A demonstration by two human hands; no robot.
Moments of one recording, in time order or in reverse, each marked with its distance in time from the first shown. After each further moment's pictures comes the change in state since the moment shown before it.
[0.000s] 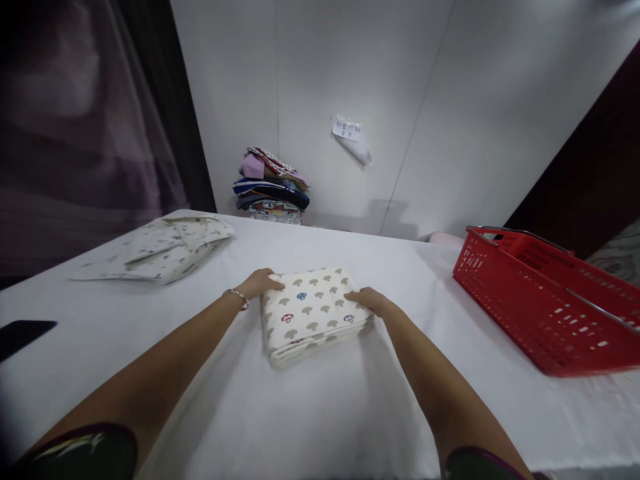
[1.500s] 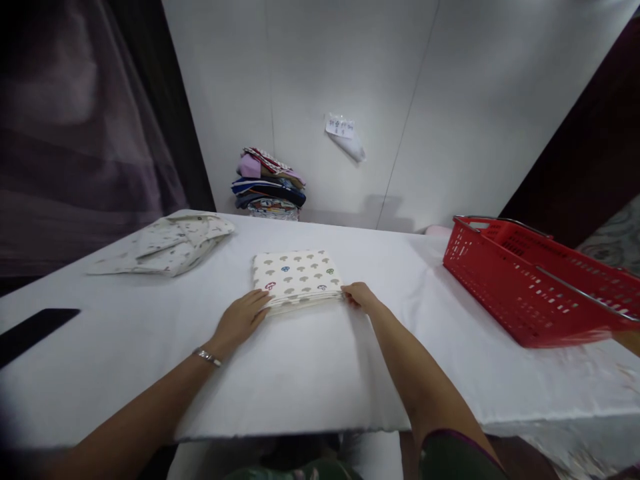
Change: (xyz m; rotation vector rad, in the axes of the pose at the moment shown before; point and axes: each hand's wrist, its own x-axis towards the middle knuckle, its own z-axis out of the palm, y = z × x) left_hand -0.134 -0.037 0.029 0.238 0.272 0.554; right_hand -0.025 0.006 0.031 0.323 0.104 -0.072
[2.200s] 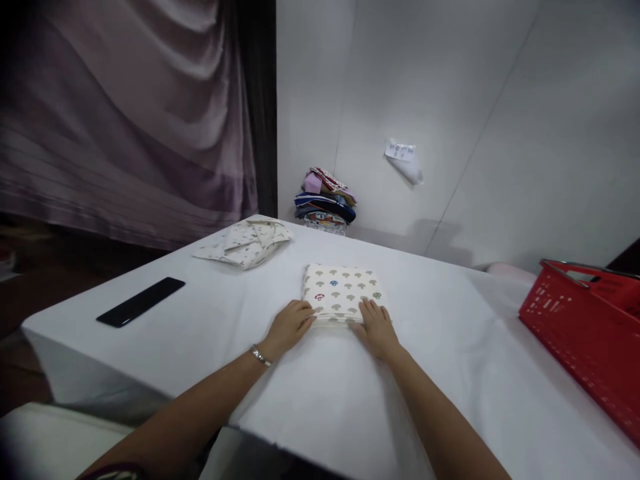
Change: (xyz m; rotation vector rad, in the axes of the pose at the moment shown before) left_hand -0.015 0.014 -0.007 -0.203 0.165 -0.058; right_hand -0.012 0.011 0.062 -0.969 0.004 -0.832
